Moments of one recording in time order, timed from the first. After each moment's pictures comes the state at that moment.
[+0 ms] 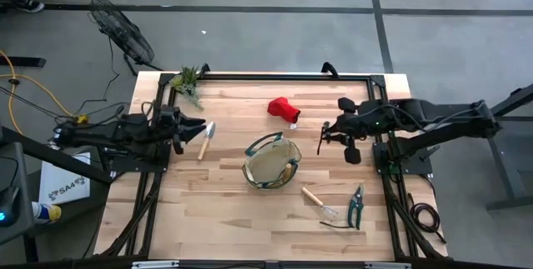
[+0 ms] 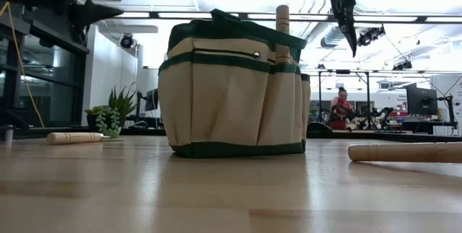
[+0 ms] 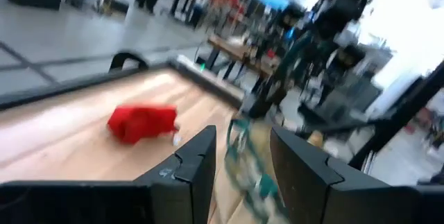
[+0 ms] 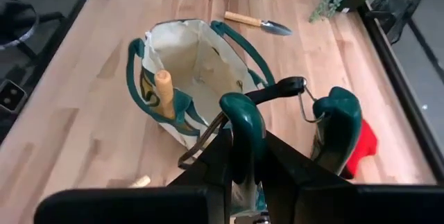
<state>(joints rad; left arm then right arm) -0.10 0.18 0.32 -0.12 -0.37 -0.48 0.06 0.95 1.04 -0.69 0.05 0.00</state>
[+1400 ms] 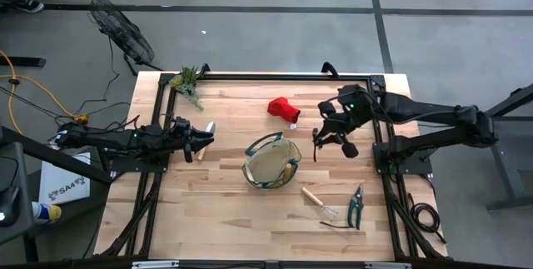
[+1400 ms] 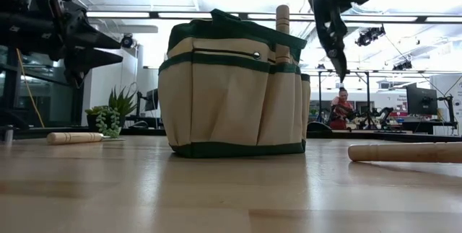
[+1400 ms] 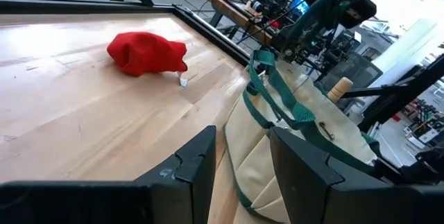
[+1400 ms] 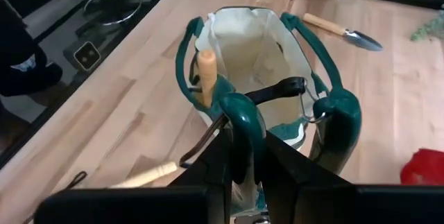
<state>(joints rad) -0.10 0.15 0.04 0.02 -0.32 -0.61 -0.24 1.06 0.92 -0.55 -0.53 -0.36</state>
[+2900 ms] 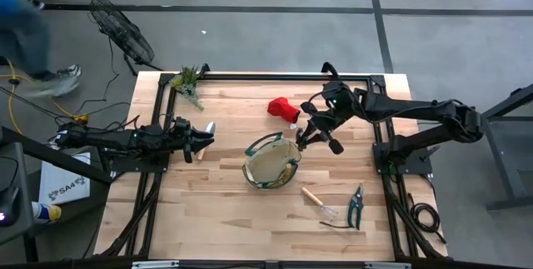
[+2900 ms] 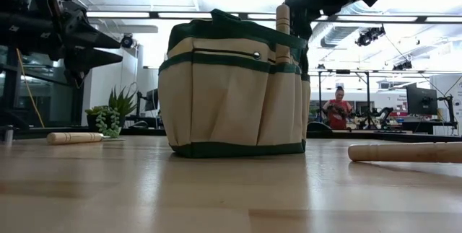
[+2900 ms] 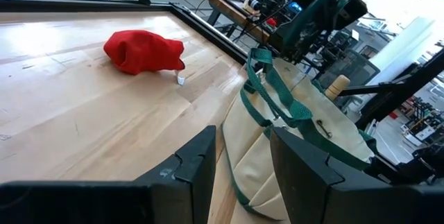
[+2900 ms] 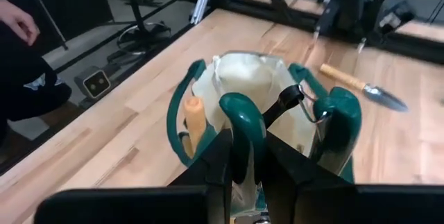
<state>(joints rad) -0.10 0.15 0.04 0.02 -0.30 -0.61 -0.29 1.24 0.90 -0.26 -0.73 -0.41</state>
